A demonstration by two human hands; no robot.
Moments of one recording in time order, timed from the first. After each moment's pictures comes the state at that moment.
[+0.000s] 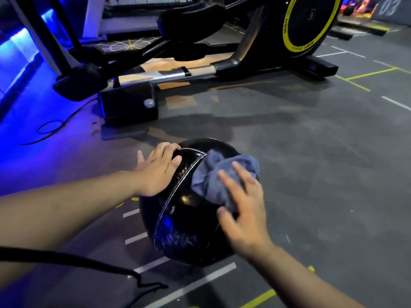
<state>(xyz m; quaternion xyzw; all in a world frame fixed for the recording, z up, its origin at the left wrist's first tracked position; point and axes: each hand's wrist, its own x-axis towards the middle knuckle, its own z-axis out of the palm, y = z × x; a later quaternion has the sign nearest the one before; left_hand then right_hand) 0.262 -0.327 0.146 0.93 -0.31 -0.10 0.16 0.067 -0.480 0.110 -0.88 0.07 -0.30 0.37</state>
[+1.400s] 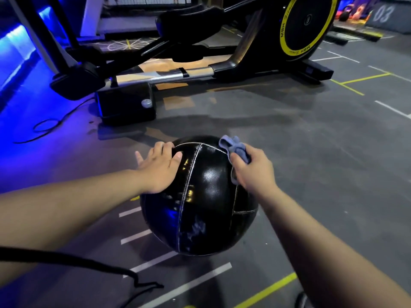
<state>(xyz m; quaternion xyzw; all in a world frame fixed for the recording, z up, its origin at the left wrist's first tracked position) 0.262 -0.343 0.142 0.95 -0.25 -0.09 0.14 0.139 -0.546 0.137 -0.85 0.22 -0.27 0.39</state>
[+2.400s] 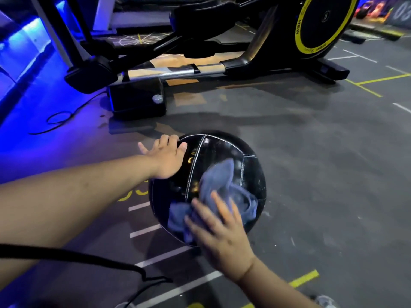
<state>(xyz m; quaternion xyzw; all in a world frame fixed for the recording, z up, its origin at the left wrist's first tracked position) 0.286 -0.336 0.146 0.97 -0.19 -0.10 0.10 0.074 -0.448 0.042 -0.94 -0.14 -0.32 0.03</state>
